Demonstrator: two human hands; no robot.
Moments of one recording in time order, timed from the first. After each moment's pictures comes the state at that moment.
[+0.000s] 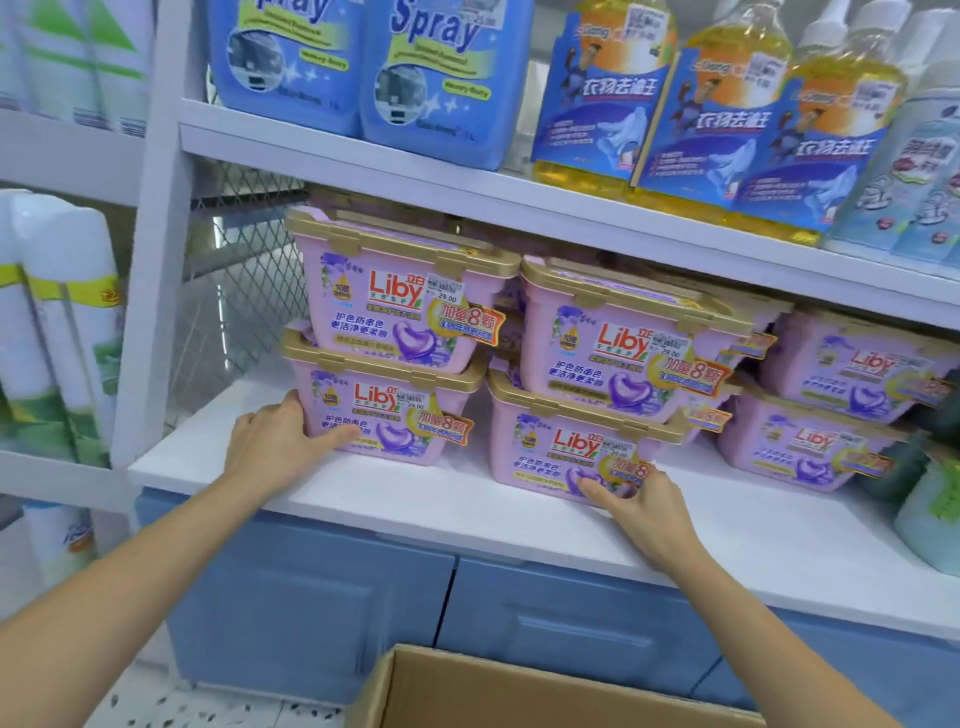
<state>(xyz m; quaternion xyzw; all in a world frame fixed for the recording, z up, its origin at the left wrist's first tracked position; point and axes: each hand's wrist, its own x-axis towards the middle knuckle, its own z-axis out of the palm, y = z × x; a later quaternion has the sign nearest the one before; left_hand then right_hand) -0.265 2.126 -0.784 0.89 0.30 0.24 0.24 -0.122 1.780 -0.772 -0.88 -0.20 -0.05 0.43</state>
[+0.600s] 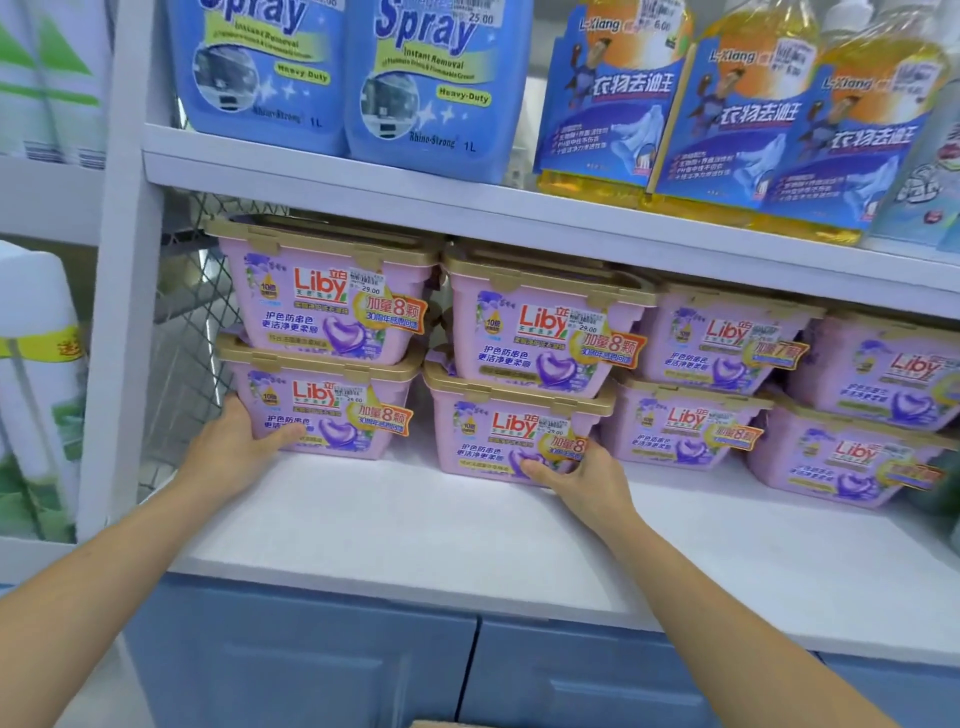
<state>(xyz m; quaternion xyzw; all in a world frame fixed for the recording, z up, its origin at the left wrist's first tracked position) -0.238 2.204 -0.785 0.83 0.31 0.26 0.37 -0.084 1.873 -0.775 -0.88 -0.20 -0.05 0.43</state>
